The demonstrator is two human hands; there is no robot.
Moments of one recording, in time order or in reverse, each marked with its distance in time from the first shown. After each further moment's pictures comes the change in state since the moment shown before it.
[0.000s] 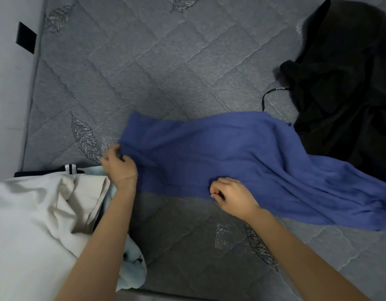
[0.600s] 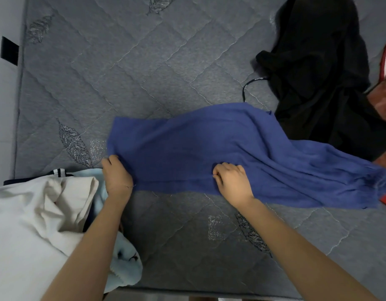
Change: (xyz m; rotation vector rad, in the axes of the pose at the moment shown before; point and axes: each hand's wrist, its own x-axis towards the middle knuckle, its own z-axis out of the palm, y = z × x) left_hand -0.019 -0.013 0.000 0.561 -0.230 0.241; right_hand -0.010 0.008 -0.010 -0.138 0.198 0.256
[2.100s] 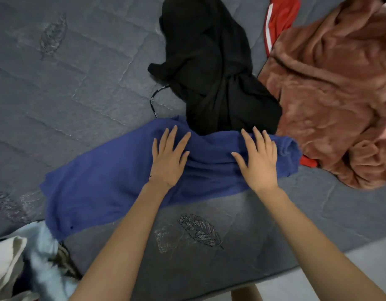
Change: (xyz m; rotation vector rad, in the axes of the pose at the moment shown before) left_hand -0.133 0.262 0.082 0.231 -0.270 1.043; right_hand -0.083 0.192 -0.114 -0.002 0.380 0.458
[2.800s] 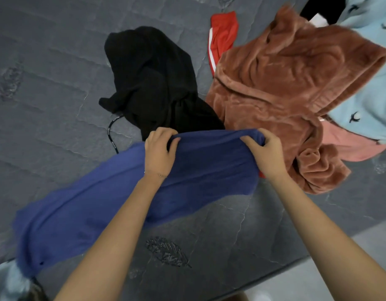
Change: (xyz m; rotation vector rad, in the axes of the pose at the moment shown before) left_hand 0.087 0.118 -0.030 -0.327 0.327 0.062; right_hand 0.058 0.096 -0.107 0.861 0.092 0.318
